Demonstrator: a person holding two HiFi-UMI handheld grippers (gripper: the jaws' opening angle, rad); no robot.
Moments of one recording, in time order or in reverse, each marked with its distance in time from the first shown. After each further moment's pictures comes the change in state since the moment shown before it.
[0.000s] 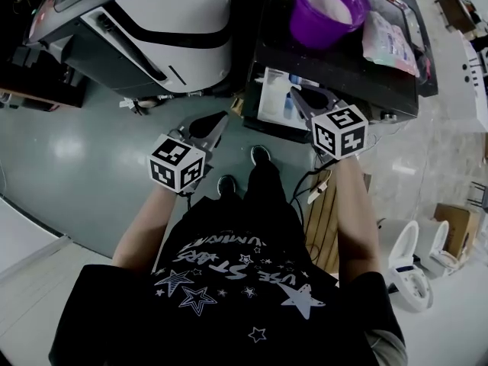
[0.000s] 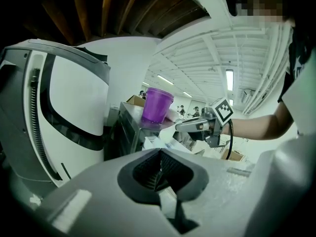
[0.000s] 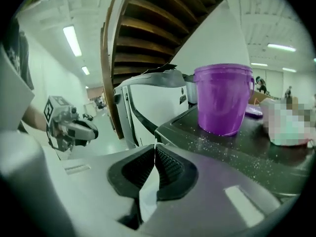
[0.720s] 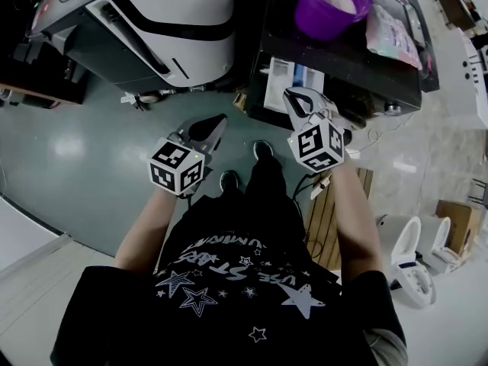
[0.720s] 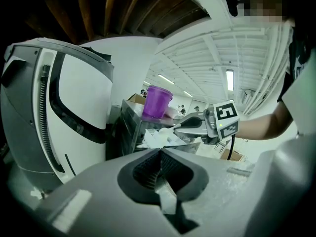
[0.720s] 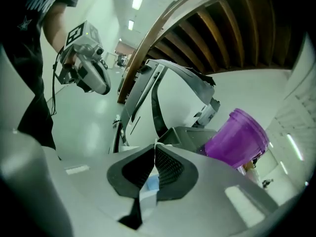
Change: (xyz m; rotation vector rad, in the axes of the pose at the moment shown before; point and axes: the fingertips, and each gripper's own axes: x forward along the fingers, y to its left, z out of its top) left arm -0.026 -0.006 -0.028 -0.019 0.009 0.005; right arm 0.008 0.048 -0.024 -0.693 0.116 -0.159
